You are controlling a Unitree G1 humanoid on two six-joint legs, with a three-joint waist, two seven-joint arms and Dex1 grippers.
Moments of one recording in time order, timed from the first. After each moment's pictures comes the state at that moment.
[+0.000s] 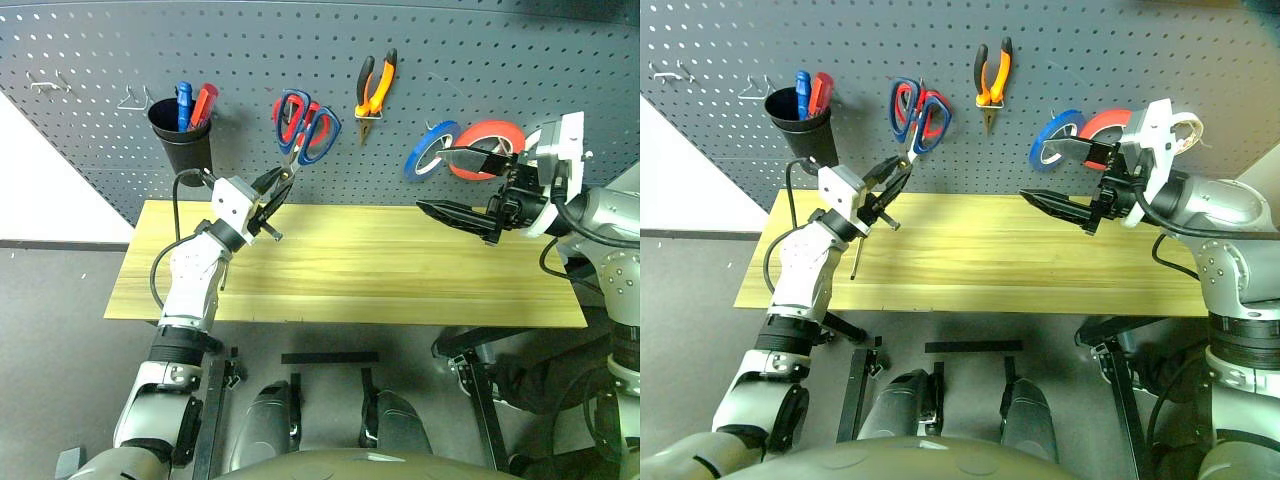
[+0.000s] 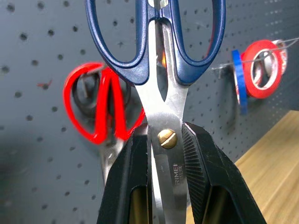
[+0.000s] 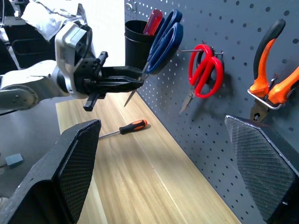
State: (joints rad) left arm -0.50 0.26 0.02 0.30 -0.14 -0.30 -0.55; right arm -0.50 -0.80 -0.21 -0.20 0.66 0.52 1.02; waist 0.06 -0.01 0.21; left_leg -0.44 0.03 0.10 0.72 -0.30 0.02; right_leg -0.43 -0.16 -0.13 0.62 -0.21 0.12
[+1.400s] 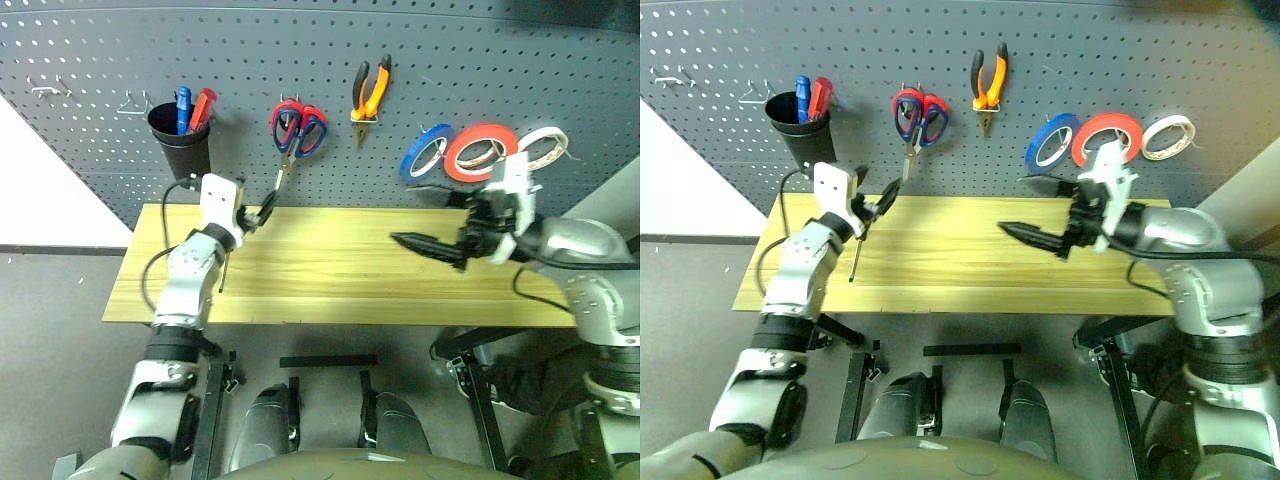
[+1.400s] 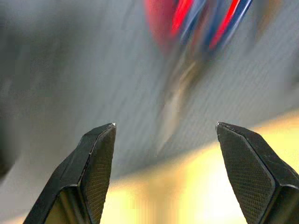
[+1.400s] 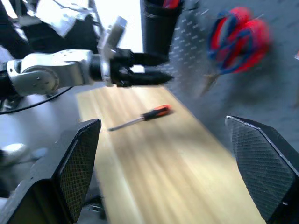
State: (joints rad) left arm -0.50 0.34 0.06 0.30 -0.09 0.23 -0.31; right arm -0.43 -0.67 -0.04 -0.24 0.62 0.60 0.95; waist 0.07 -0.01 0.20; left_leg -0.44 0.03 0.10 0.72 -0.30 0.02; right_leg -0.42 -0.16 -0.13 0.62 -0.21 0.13
